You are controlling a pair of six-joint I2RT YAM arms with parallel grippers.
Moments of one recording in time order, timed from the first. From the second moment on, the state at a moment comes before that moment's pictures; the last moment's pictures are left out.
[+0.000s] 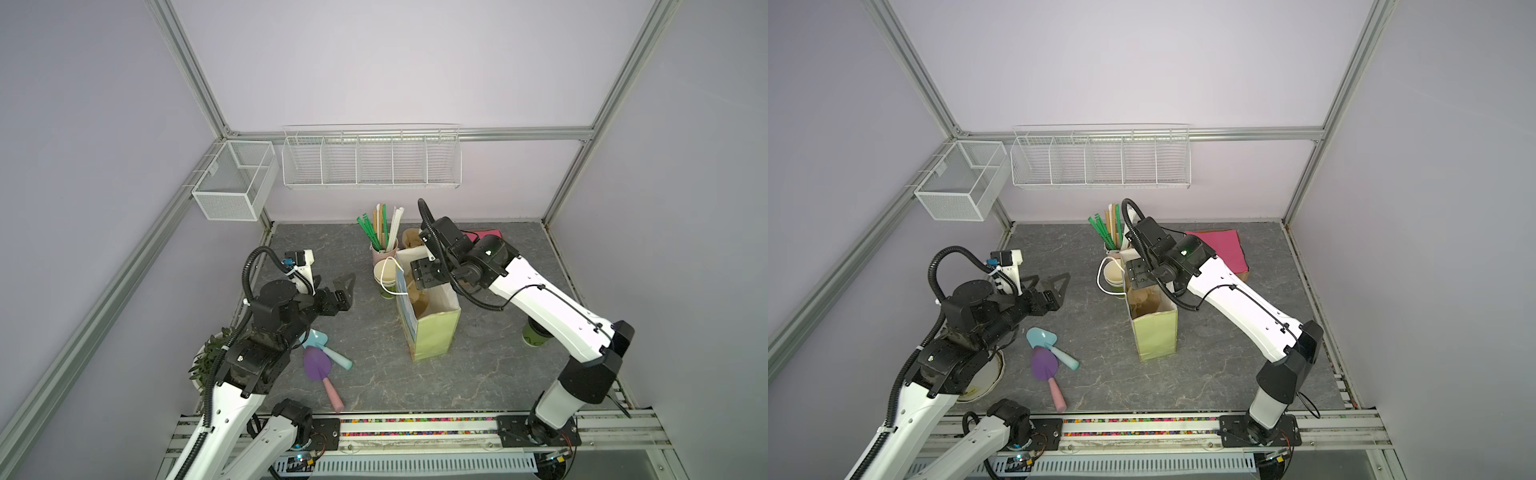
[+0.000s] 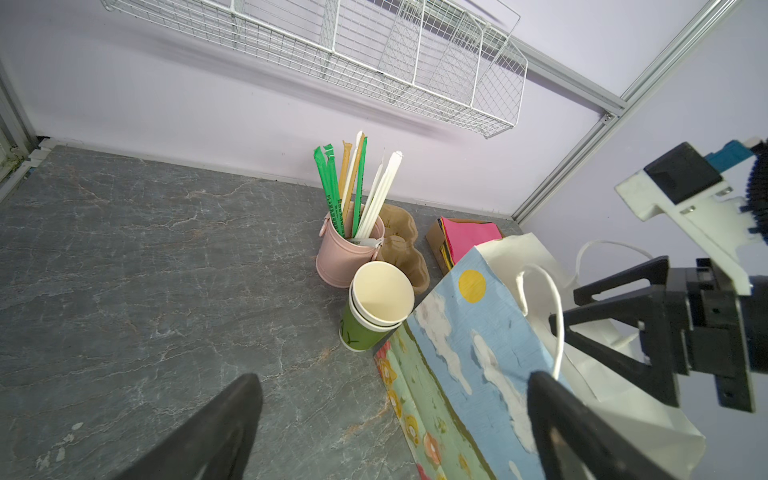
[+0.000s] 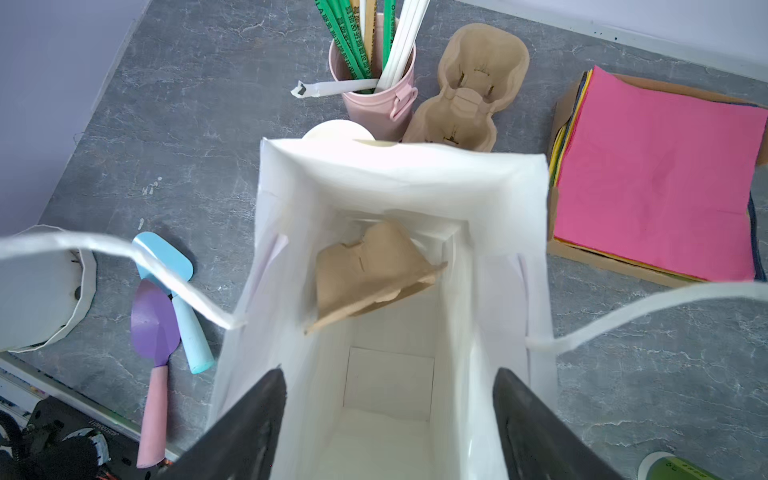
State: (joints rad) left arm -0.44 0.72 0.94 -0.50 0.03 -0.42; right arm 0.85 1.69 1.88 -1.15 0.23 0.44
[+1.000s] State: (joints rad) left arm -0.44 0.73 0.94 -0.50 0.03 -0.42; right arm 0.89 1.42 1.71 -1.28 0.34 0.36
